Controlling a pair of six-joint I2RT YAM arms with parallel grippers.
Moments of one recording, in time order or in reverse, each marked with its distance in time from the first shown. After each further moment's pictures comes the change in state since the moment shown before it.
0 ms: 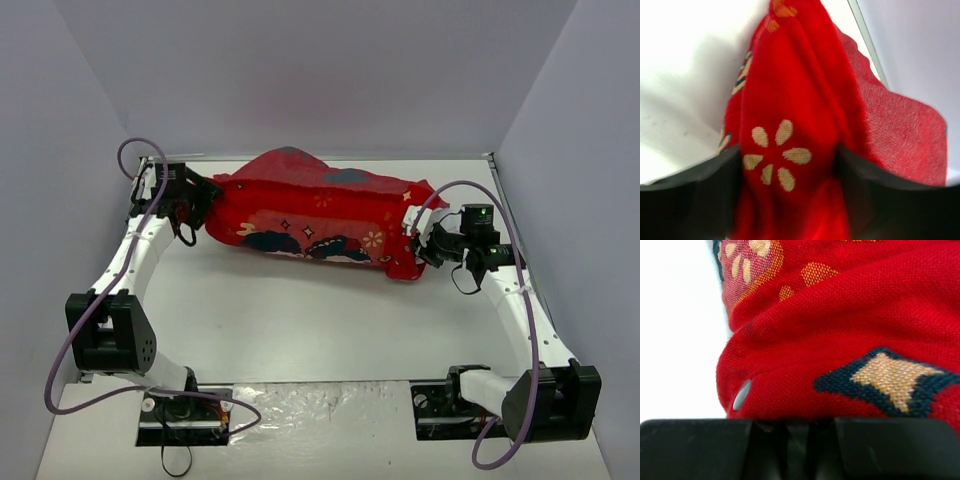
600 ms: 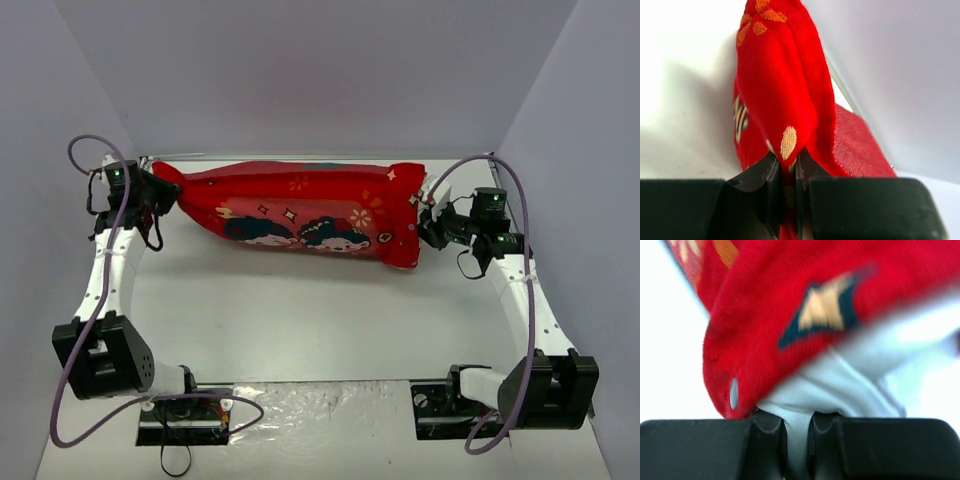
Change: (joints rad) left arm 0.206 -0.081 -0.039 0.150 0.123 0.122; right arm -0.064 0.053 0.075 0.084 -0.008 0.263
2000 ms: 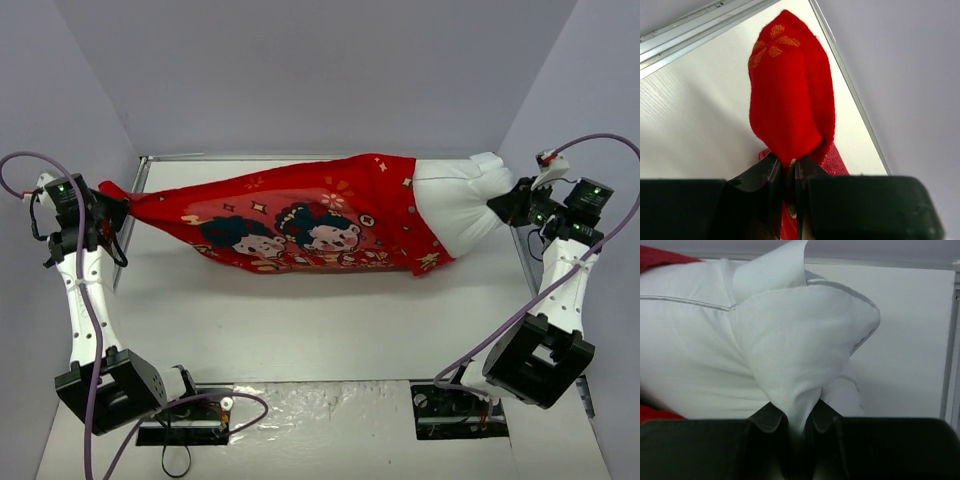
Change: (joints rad) left arm 0.276 -0.183 0.016 -0.213 -0.053 0.102; right arm -0.554 0.156 0.208 0.043 -0.202 0.417
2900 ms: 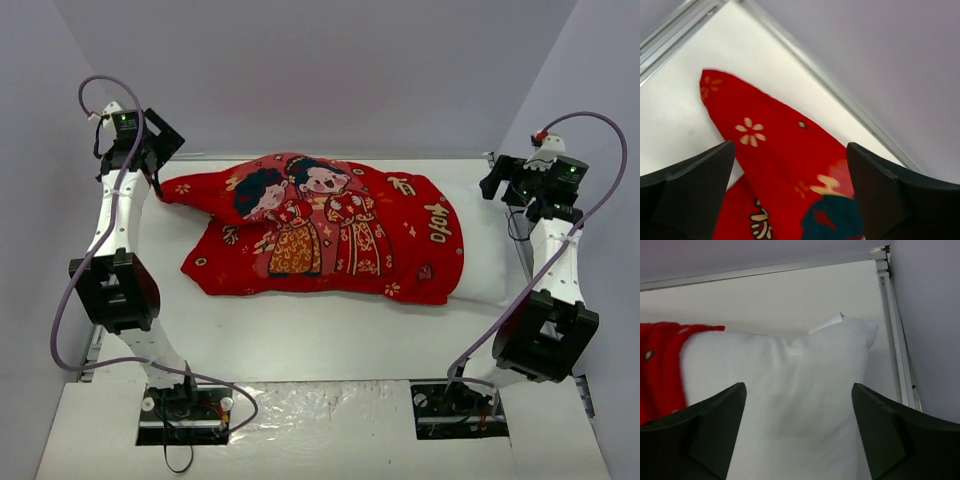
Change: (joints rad) left arm -0.296 0.578 0.535 0.011 -0.185 0.120; right arm 0.151 0.142 0.086 0.171 0.498 0.227
